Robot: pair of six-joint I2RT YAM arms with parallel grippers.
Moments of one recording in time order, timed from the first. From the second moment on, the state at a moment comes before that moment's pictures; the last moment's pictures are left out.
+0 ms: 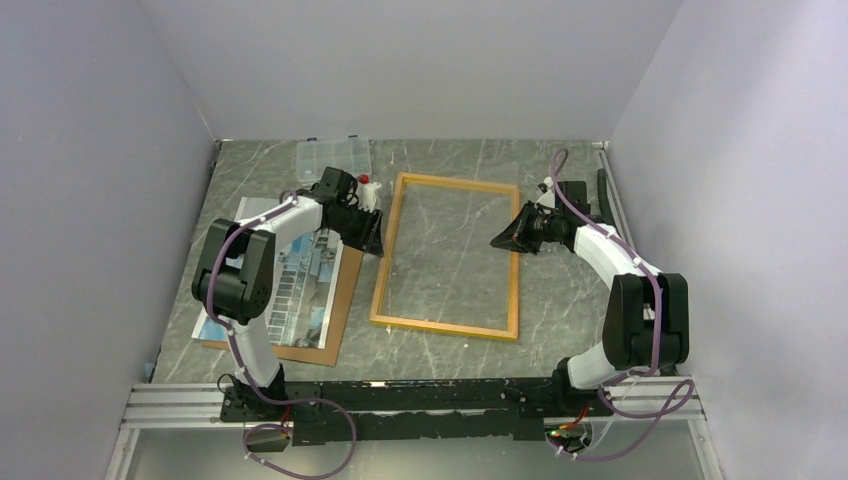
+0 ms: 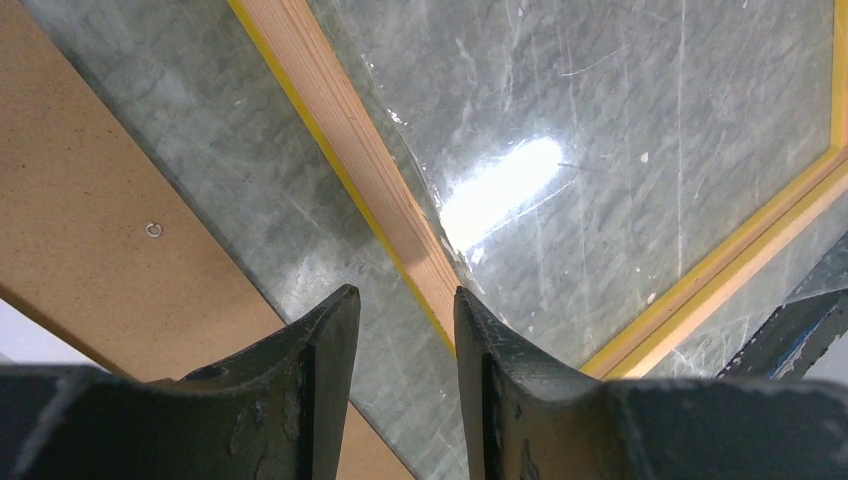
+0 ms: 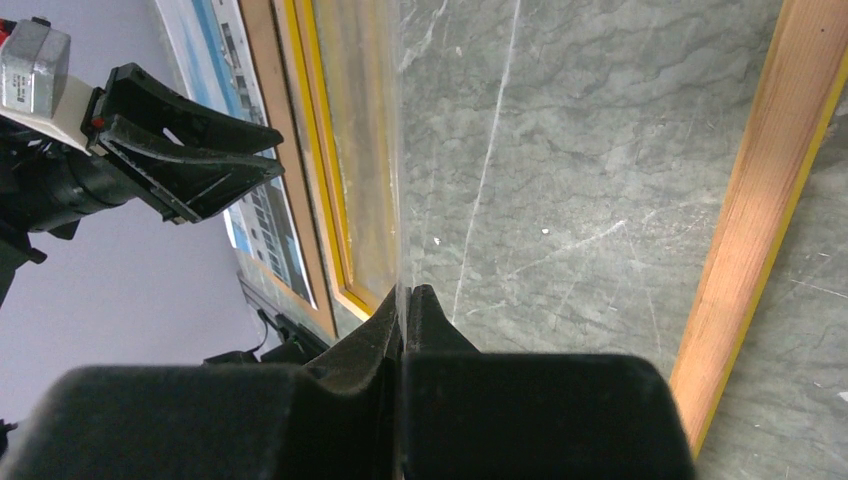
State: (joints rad) left arm -0.32 1.85 1.23 -0.47 0.53 0.06; right arm 0.02 1.49 0.93 -0.36 -0.66 0.61
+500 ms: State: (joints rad) left arm -0.32 1.89 1.24 -0.46 0.54 0.06; right arm 0.02 1.49 0.93 -0.28 -0.76 0.68
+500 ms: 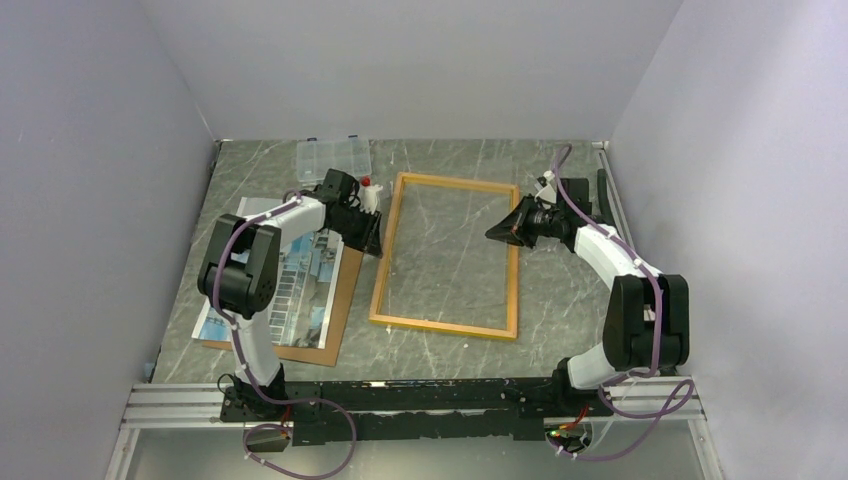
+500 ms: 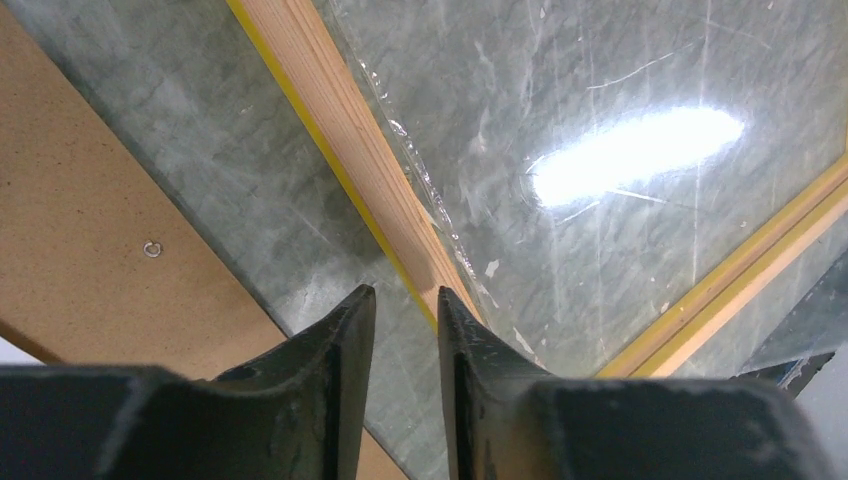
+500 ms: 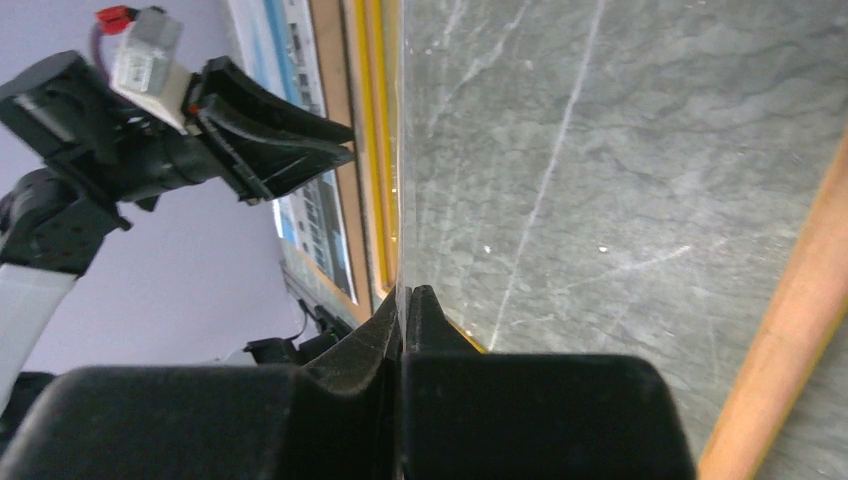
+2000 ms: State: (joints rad) left arm -0.32 1.91 1.24 -0.45 0.55 0.06; right arm 0.08 1.46 1.03 -0.23 -0.84 0.66
